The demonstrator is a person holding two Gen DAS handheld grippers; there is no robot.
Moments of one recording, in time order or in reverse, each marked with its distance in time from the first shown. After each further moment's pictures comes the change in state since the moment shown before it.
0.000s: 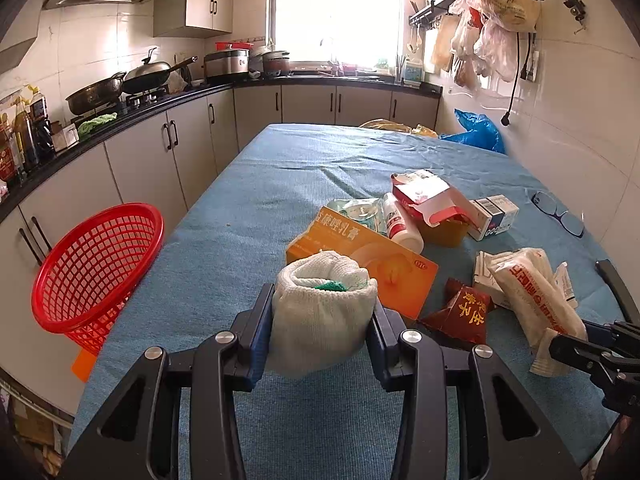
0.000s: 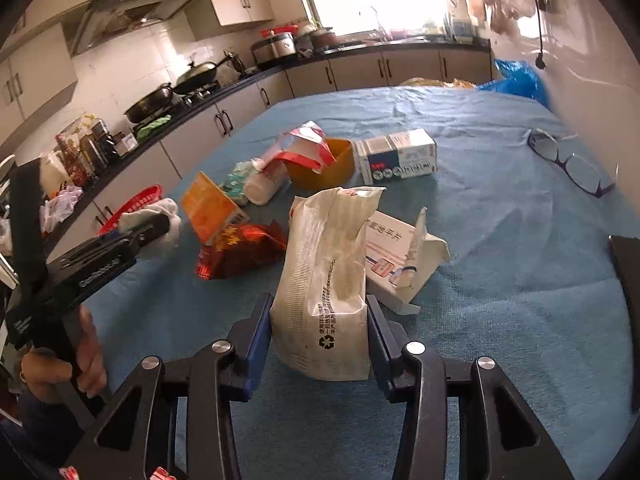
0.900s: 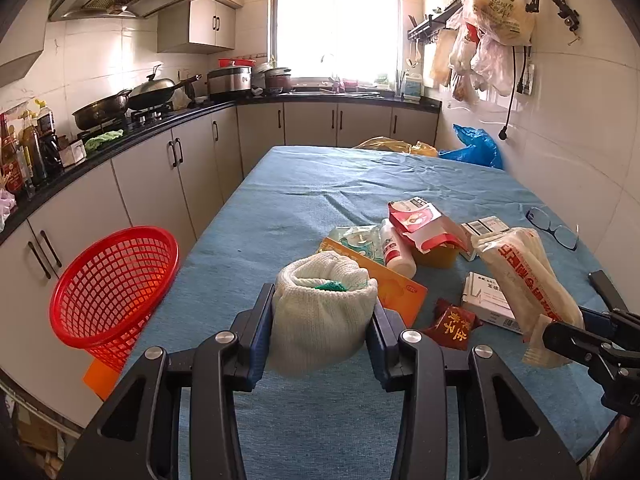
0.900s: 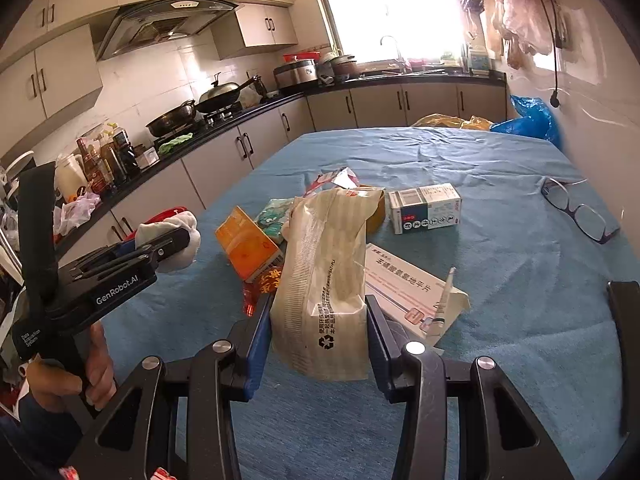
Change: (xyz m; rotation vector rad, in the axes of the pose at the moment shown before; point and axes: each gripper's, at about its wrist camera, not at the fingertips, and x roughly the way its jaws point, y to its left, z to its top) left arm -0.023 0.001 0.011 0.011 -0.056 0.012; right arm -0.014 0.022 0.019 -0.058 -0.088 0.034
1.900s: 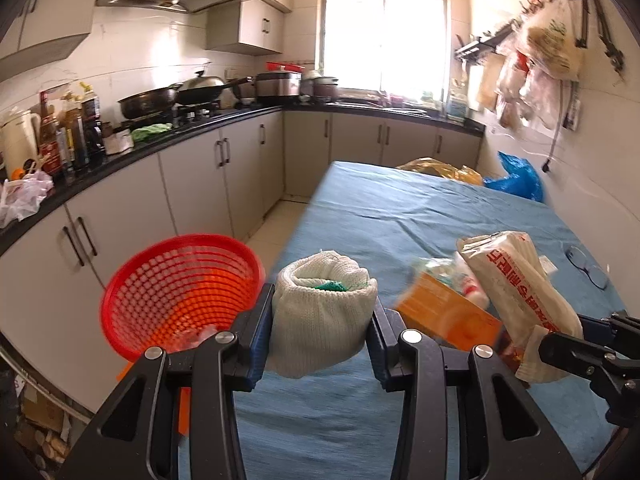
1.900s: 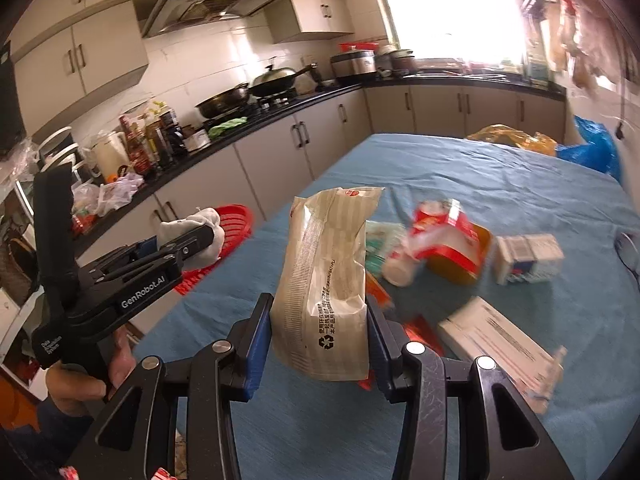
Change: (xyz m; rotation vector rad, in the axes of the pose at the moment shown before) left arm -0.016 0.074 0.021 -0.110 -0.038 0.129; right arm 0.041 0.070 0.046 -0.110 0.047 0.167
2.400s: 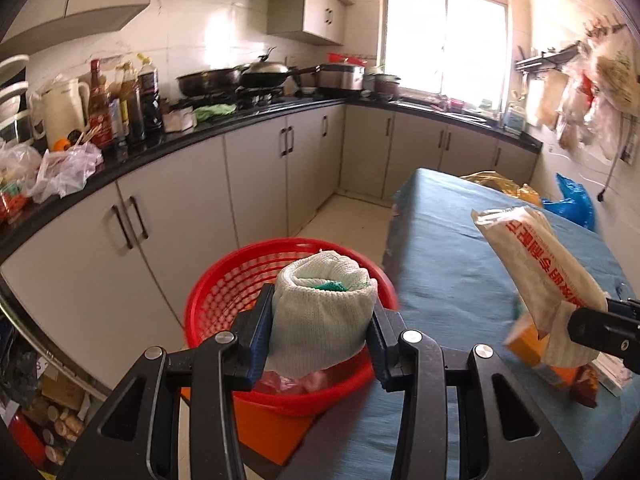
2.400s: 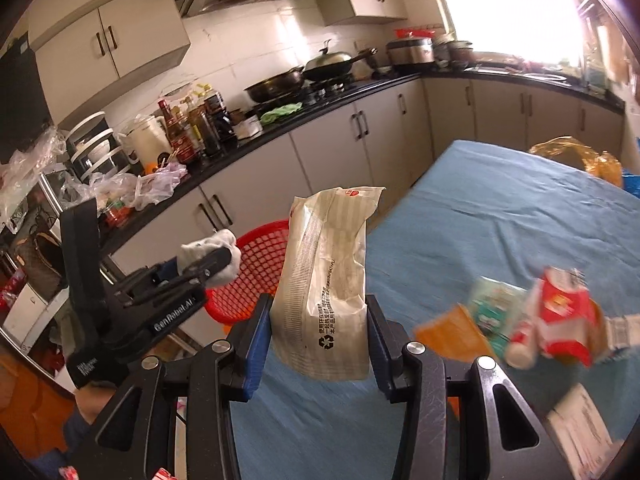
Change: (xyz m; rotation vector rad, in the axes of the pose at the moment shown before) left arm 0.020 0.109 0.018 -0.112 0.038 0.150; right arm 0.079 0.075 0.064 -0.059 0.075 0.166
